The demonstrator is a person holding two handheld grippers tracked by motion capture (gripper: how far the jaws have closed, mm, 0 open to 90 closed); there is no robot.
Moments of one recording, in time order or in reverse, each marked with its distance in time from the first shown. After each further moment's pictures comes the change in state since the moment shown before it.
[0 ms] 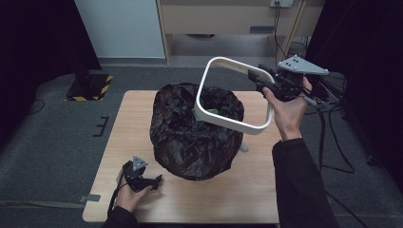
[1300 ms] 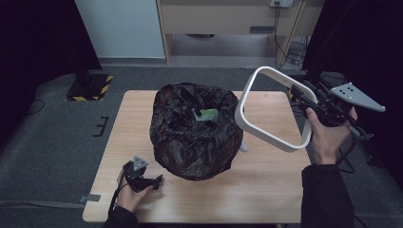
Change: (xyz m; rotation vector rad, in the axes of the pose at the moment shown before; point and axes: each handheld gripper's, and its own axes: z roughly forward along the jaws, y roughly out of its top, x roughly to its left) left arm -0.002 0.000 0.000 0.002 0.005 -0.005; right arm -0.054 -0.050 -0.081 -0.102 -0.149 0.074
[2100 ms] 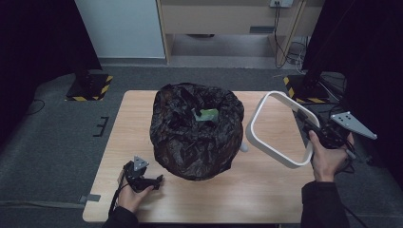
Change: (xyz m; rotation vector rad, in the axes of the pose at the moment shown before) left arm -0.002 0.000 0.000 -0.001 0.004 -0.004; right arm -0.031 -0.082 -0.016 0.060 -0.091 0.062
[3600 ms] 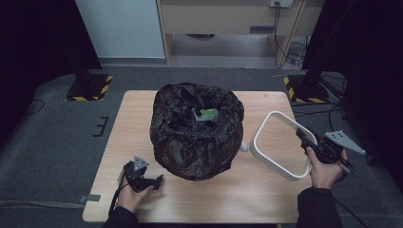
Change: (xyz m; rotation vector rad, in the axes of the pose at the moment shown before) left arm 0.000 0.000 0.000 0.001 0.000 -0.001; right arm -0.025 -0.070 -0.002 0.105 -0.056 0.036
